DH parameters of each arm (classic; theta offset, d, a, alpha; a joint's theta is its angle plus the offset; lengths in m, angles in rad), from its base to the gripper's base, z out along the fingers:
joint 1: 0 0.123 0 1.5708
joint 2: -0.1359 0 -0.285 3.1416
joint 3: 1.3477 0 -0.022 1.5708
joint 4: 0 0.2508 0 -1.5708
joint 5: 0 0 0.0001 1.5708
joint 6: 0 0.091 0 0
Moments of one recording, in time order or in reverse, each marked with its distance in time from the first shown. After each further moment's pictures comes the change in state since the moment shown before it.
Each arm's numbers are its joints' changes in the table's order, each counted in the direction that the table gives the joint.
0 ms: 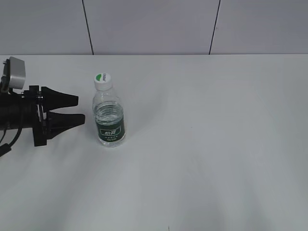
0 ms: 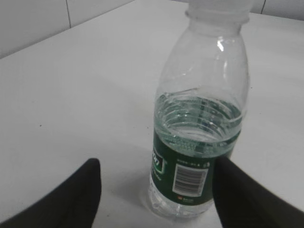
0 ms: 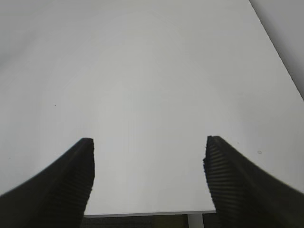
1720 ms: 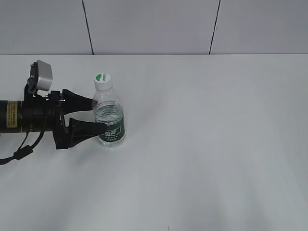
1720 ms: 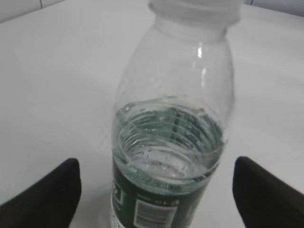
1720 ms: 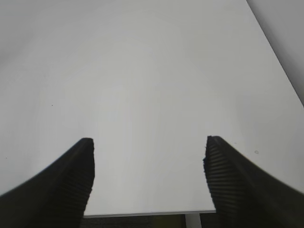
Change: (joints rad) left arm -0.132 0.000 -0.005 -0.049 0.066 -0.078; right arm 0.000 0.000 0.000 -0.002 0.000 0.000
